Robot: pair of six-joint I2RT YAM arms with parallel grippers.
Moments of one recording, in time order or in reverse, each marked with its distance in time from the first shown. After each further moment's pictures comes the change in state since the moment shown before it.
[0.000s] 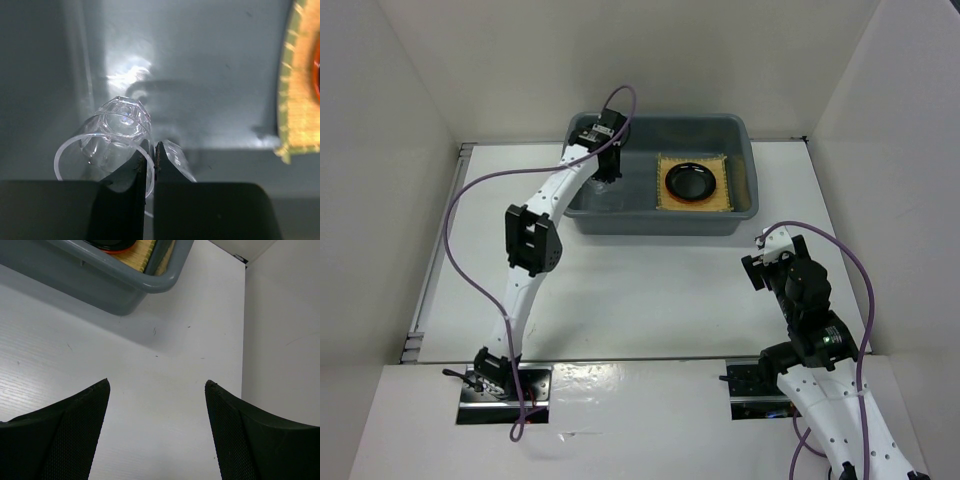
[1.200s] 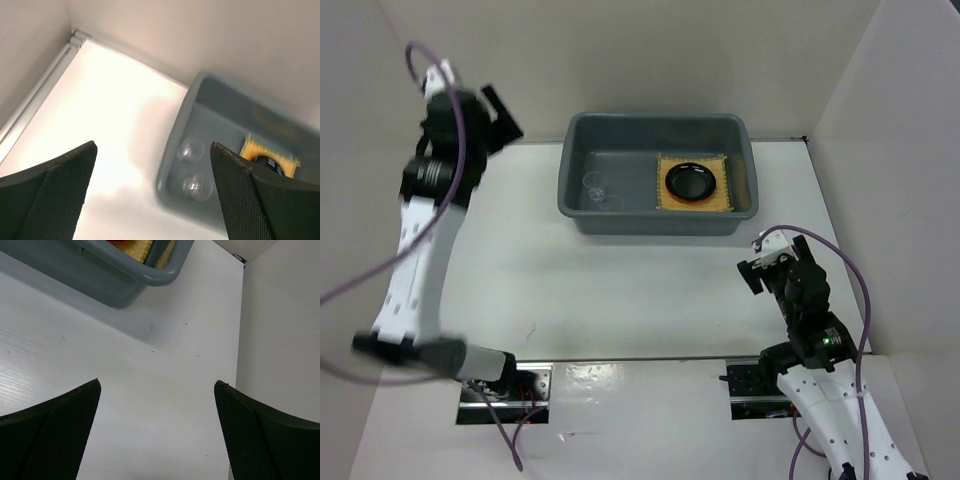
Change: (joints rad) left arm 0.257 -0.839 -0.375 0.173 -0.187 -0.136; right arm 0.000 -0.007 -0.012 -0.016 -0.002 -0.054
